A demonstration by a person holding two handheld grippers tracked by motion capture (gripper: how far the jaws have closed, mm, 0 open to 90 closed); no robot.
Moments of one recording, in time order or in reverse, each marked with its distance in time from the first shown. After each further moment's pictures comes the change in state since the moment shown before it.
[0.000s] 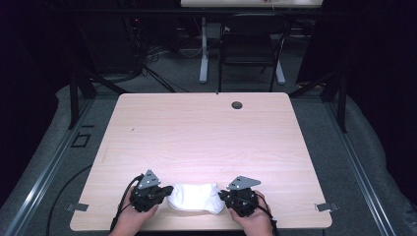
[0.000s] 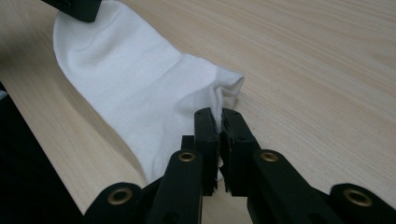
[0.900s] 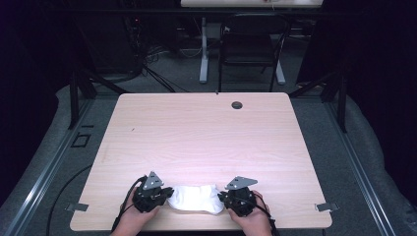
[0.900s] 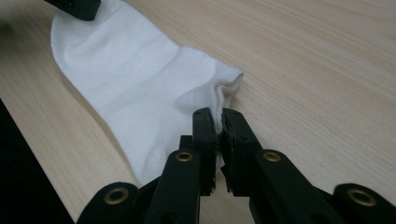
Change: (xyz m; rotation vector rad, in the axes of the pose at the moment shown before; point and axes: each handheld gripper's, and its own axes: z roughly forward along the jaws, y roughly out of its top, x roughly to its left) left arm 0.002 -0.008 0.013 0.048 0.025 0.017; right arm -0.003 -0.004 0.011 0.043 0.002 0.005
